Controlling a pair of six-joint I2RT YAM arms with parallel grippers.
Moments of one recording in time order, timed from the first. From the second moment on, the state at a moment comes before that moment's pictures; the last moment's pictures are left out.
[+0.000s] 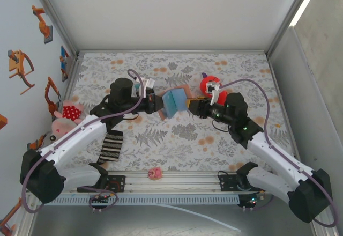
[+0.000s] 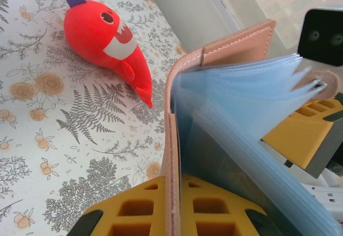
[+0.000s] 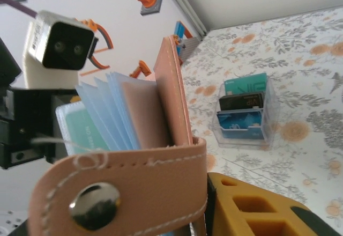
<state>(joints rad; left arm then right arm) -0.64 1.19 0.91 -0.16 0.57 -0.55 0.56 0.96 0.64 0.15 -0.49 0.58</state>
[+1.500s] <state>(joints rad) -0.59 1.21 0.96 -0.31 0.67 -0.62 0.44 1.01 0.53 0.36 -0.64 0.74</state>
